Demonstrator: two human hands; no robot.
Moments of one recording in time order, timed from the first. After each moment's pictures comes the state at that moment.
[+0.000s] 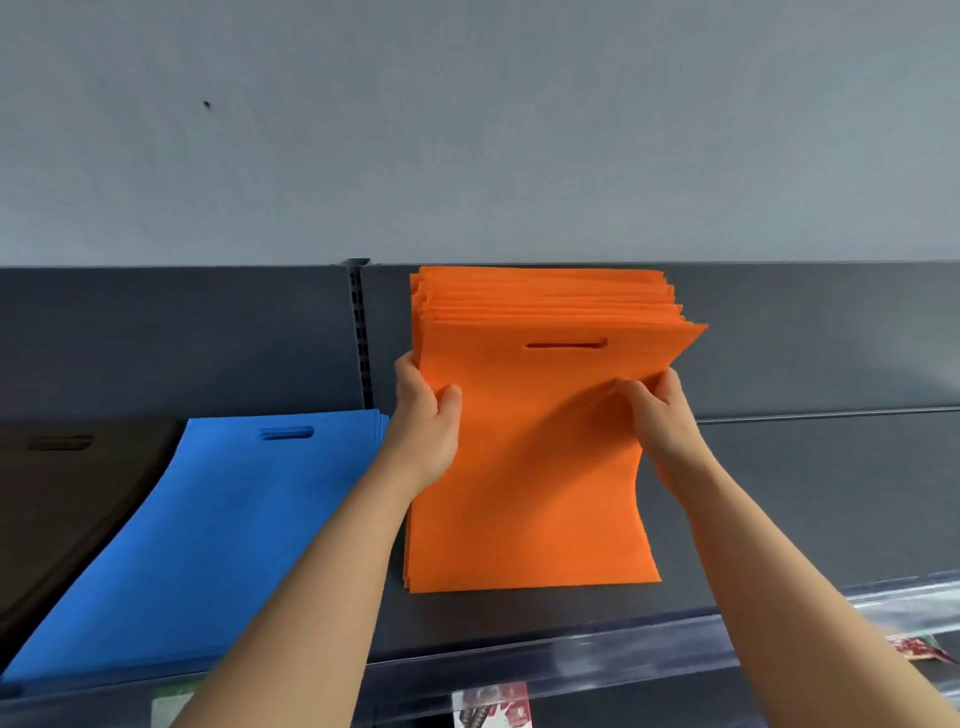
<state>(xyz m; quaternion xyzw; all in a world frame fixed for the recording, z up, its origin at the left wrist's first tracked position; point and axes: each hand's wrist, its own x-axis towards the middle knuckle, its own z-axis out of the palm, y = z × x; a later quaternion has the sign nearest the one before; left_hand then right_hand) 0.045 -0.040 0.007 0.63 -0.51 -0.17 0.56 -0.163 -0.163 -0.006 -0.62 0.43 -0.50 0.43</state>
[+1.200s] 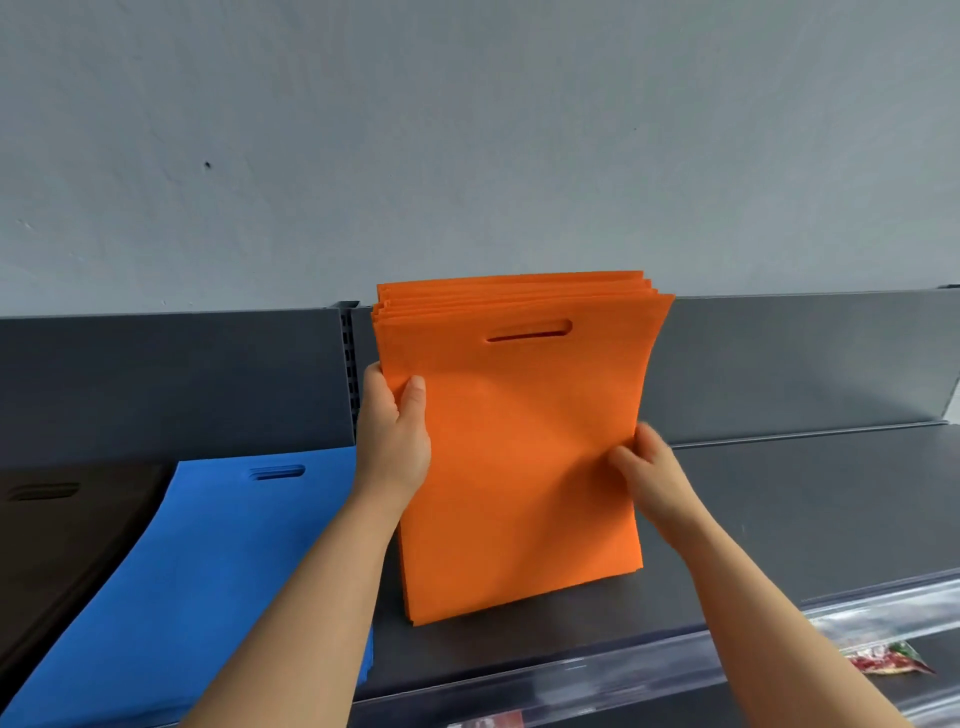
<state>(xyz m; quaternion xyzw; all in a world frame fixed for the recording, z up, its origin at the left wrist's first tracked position) 0.044 -0.029 0.027 0.55 -0.48 -0.07 0.68 -0.182 -0.140 -0.019 -0.66 0.44 -0.46 0.40</state>
